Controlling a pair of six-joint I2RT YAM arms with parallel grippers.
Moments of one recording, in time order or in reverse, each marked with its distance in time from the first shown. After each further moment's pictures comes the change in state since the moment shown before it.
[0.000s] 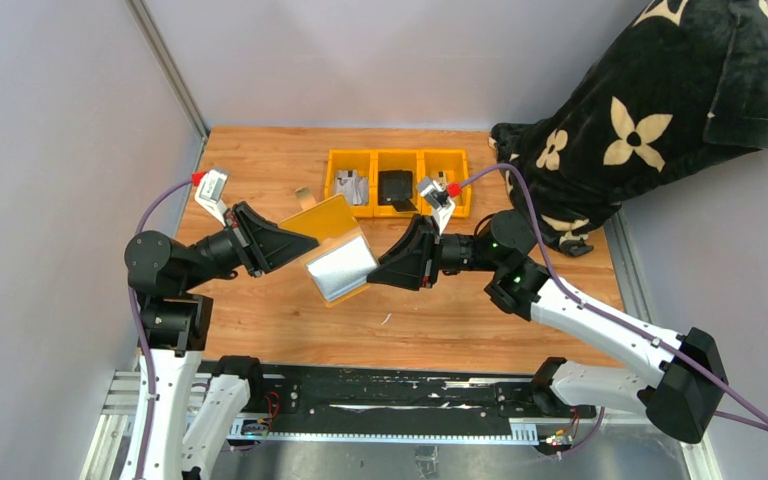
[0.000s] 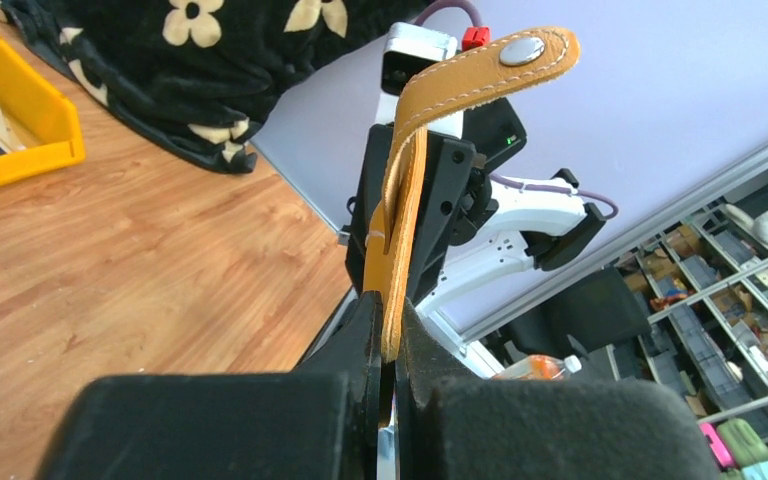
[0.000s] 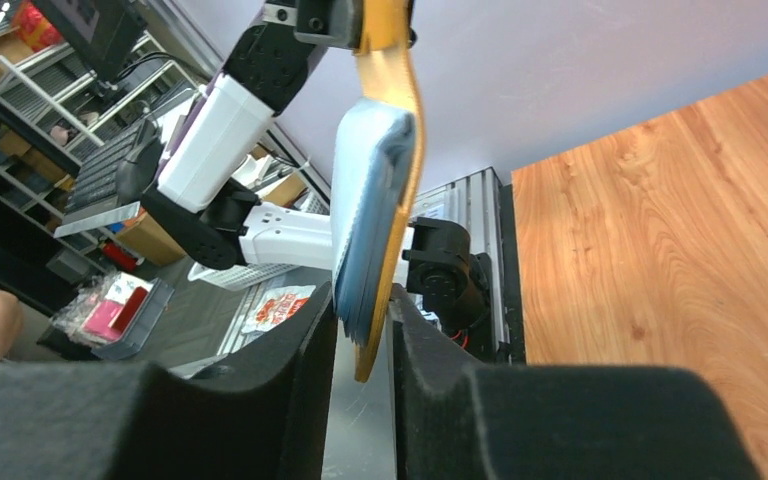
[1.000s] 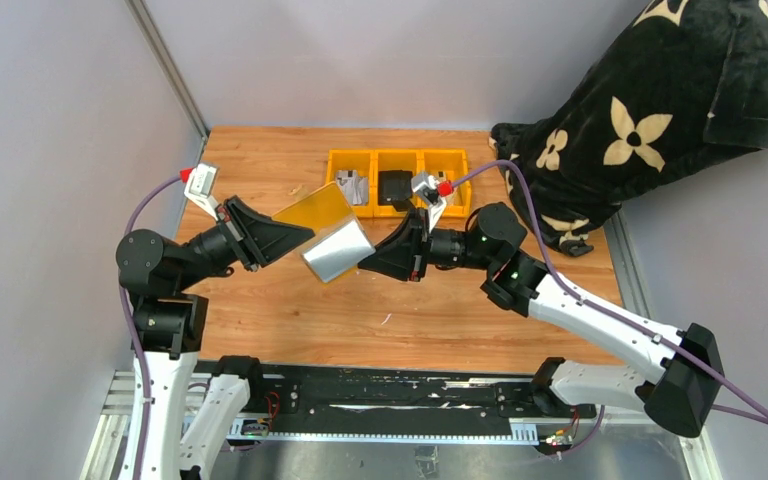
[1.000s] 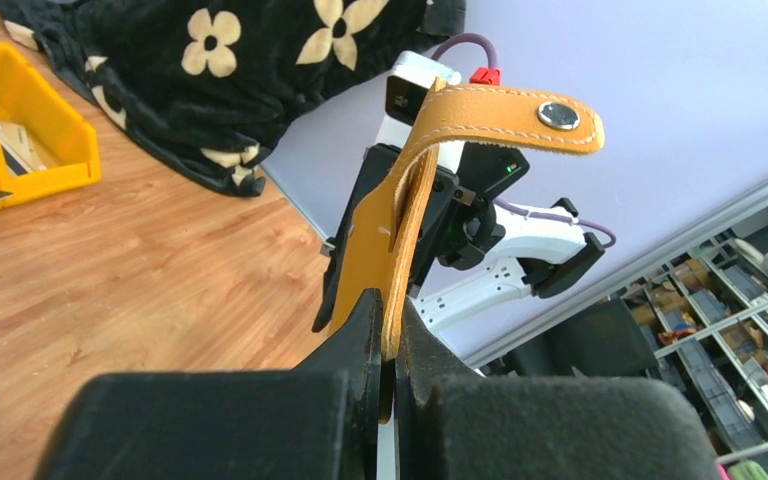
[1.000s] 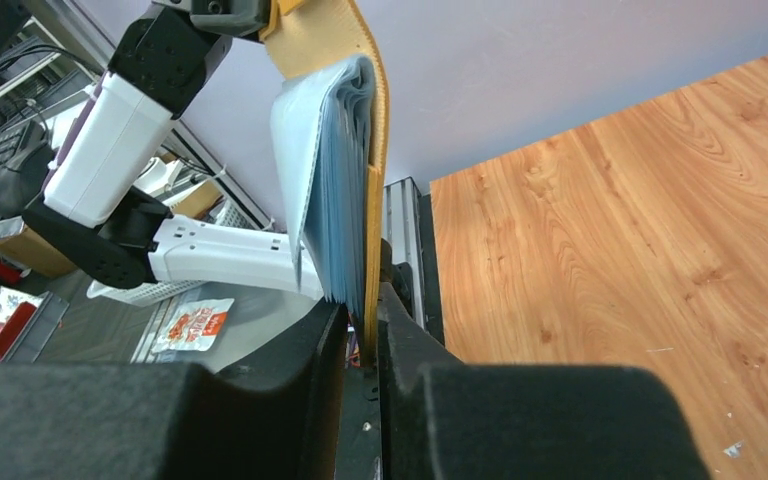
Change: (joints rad) left arm 0.000 0.009 0.060 -0.050 -0.054 -0.018; right arm 0.039 0.016 0.068 -0.149 0.147 -0.202
